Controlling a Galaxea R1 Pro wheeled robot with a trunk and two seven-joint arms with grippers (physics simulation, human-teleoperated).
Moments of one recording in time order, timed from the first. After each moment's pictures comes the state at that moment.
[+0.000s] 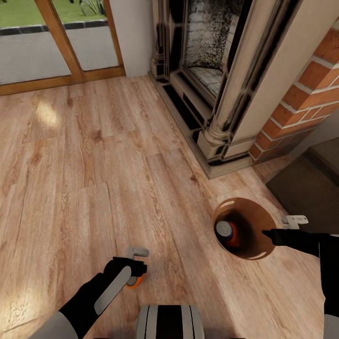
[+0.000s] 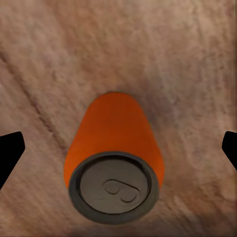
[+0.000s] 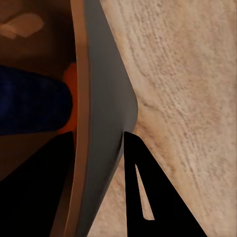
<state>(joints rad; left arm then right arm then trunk) -0.53 0.09 -0.60 -1.11 0.74 0.75 0.57 -0.50 -0.16 -0.52 -1.58 0.61 0.92 1.03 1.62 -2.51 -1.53</state>
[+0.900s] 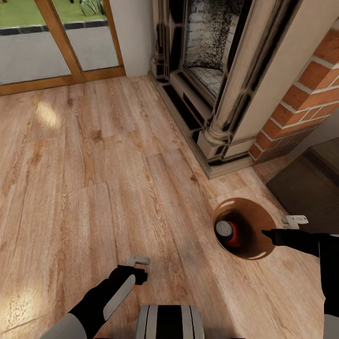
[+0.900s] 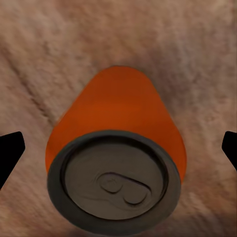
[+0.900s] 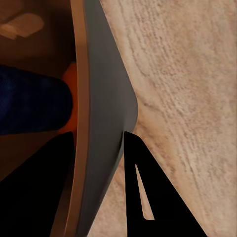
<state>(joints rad) -0.54 0.04 -0.60 -0.92 0.64 0.66 0.51 -0.50 -0.16 -0.52 -1.58 0.61 0.92 1.03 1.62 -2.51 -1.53</state>
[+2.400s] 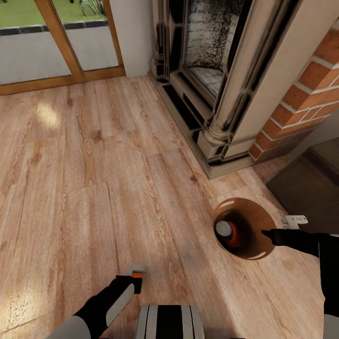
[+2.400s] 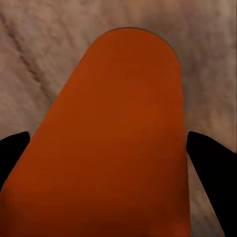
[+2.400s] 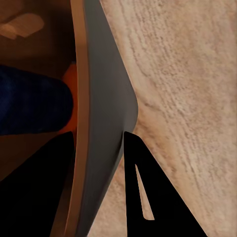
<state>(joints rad) -0.55 0.01 -0.60 -0.71 0.64 0.51 0.47 -0.50 -0.15 -0.52 -1.58 0.61 0.92 1.03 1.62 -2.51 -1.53</state>
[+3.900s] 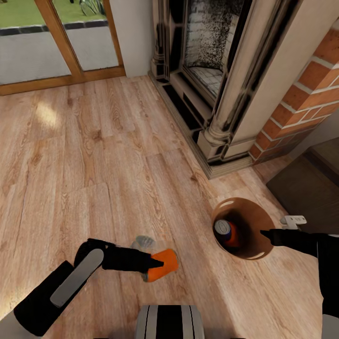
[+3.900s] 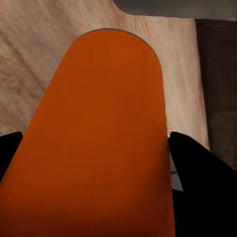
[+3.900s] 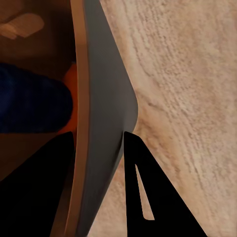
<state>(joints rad) -0.54 0.30 -0.57 -1.54 1.05 1.04 -0.04 -0.50 -0.15 -0.52 -1.58 0.61 0.92 1.03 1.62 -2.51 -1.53</state>
